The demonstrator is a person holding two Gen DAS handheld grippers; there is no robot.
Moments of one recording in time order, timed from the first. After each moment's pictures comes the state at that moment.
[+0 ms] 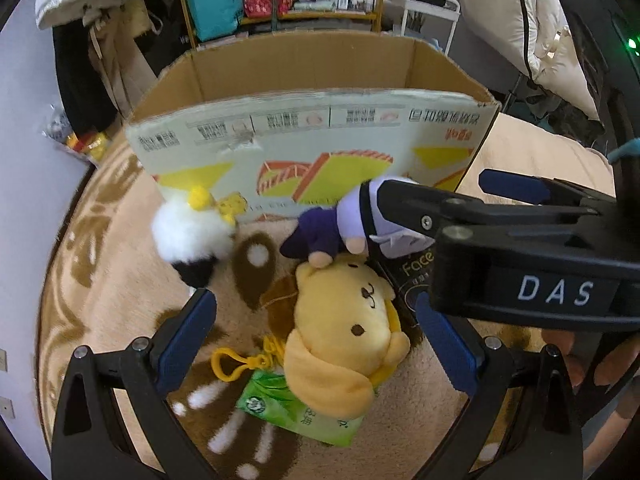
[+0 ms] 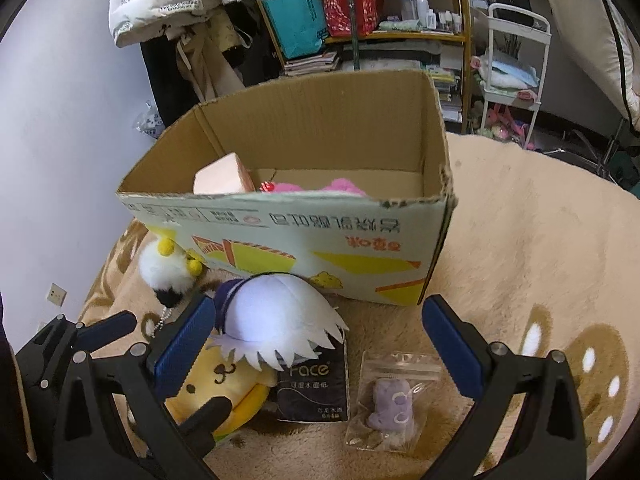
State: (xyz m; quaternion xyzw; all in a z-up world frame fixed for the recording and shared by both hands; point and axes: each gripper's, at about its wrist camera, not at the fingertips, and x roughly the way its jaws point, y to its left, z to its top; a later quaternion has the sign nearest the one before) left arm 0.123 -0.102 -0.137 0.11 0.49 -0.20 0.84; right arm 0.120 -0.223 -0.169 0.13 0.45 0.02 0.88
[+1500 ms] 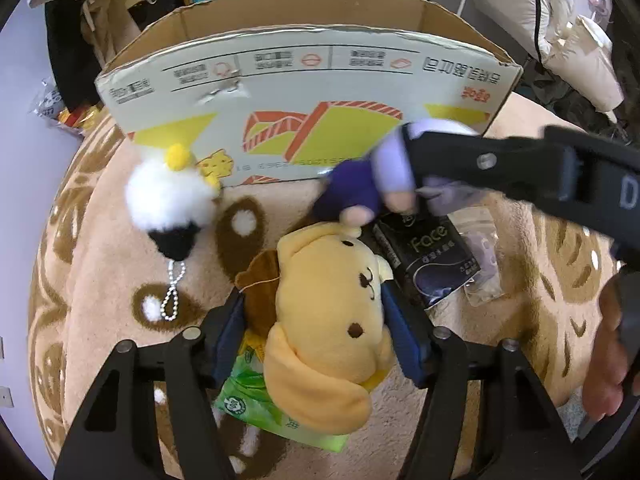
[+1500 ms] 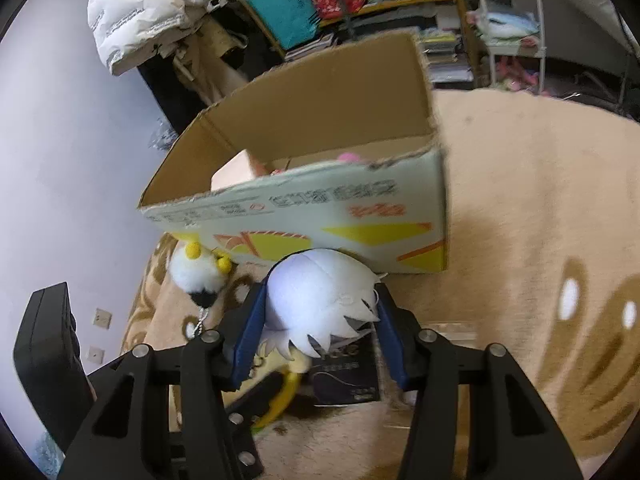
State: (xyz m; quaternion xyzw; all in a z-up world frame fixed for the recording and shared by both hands) left arm 0.125 -0.107 -0.153 0.11 0.53 -0.19 0.82; right arm 0.109 -0.238 -0.166 0.22 0.45 0.04 0.86
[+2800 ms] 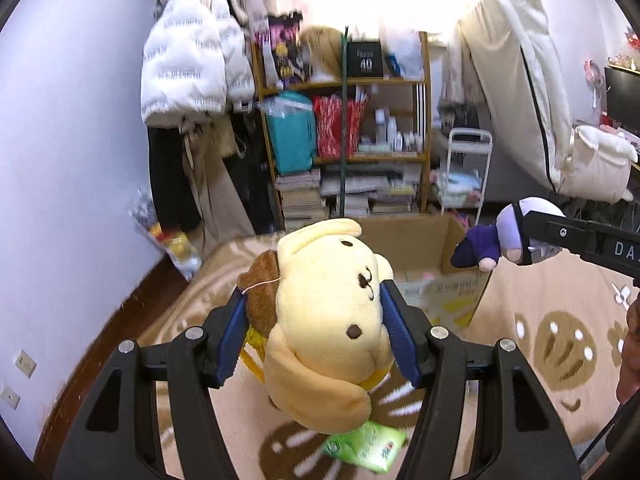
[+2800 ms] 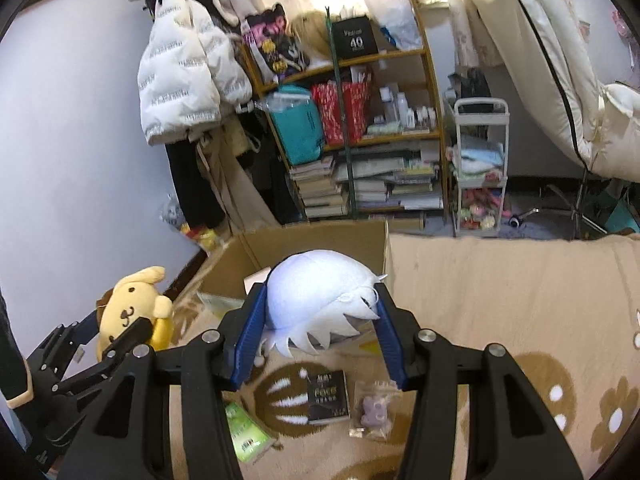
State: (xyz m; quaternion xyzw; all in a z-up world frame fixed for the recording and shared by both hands) left arm 0.061 -0.042 -0.003 0.08 0.25 -0.12 0.96; right arm 0.034 -0.239 -0.035 0.15 0.27 -0.01 0.95
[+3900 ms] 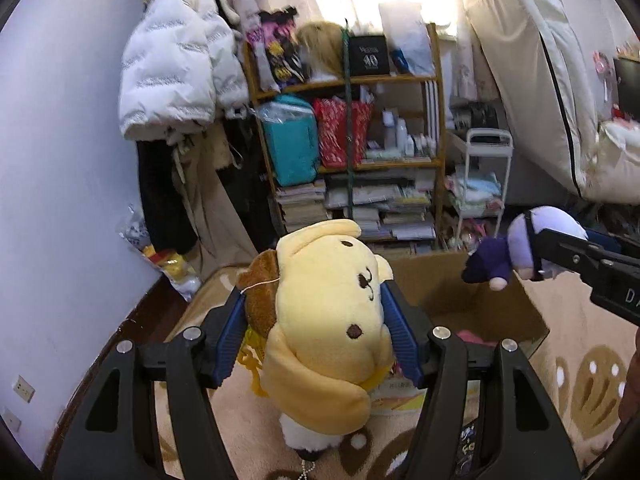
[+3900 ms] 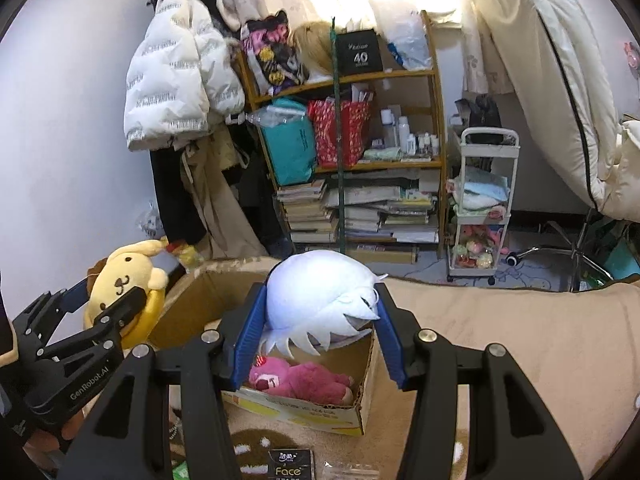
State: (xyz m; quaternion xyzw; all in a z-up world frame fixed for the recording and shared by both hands) left arm 0.166 -0.083 -0.030 0.11 0.25 -0.11 0.96; right arm 0.118 -0.249 -0.060 0.10 0.26 -0.02 0.96
